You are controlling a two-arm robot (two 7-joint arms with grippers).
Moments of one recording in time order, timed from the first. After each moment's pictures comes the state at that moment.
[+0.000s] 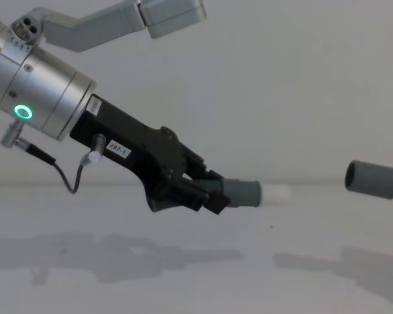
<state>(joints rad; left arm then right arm) -0.83 0.56 0.82 -1.48 -0.21 0.29 -1.00 0.27 0.73 -0.24 -1.50 0.45 0.05 1.04</state>
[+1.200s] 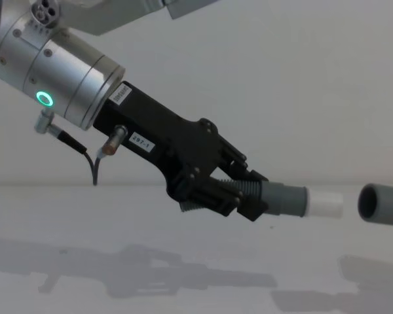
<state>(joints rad) -0.90 0.53 0.89 -1.45 -0.22 0.13 -1.15 0.32 0.80 -0.31 -1.50 0.54 0.10 1.27</state>
